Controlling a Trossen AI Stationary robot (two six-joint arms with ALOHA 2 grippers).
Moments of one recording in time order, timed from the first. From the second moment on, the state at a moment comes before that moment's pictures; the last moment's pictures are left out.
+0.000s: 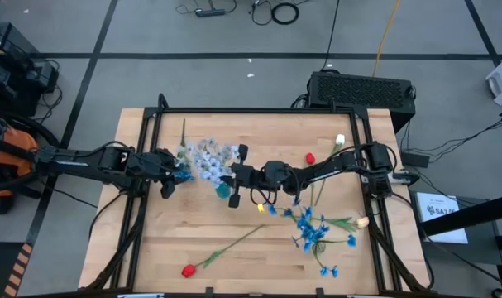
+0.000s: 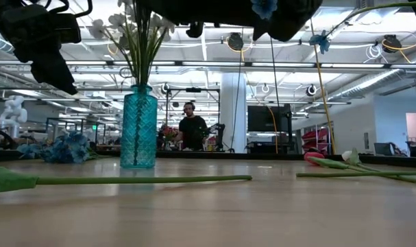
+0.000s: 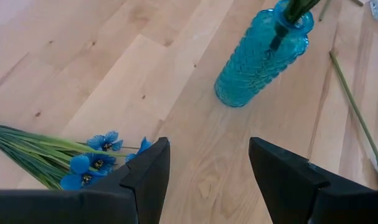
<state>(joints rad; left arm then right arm) -0.07 0.56 0.56 -0.83 -0.17 -0.52 0.09 1.98 1.25 0.95 0.20 -0.19</state>
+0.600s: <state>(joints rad) -0.07 0.56 0.56 -0.83 -0.17 -0.51 0.07 2.03 1.25 0.81 0.18 -0.14</state>
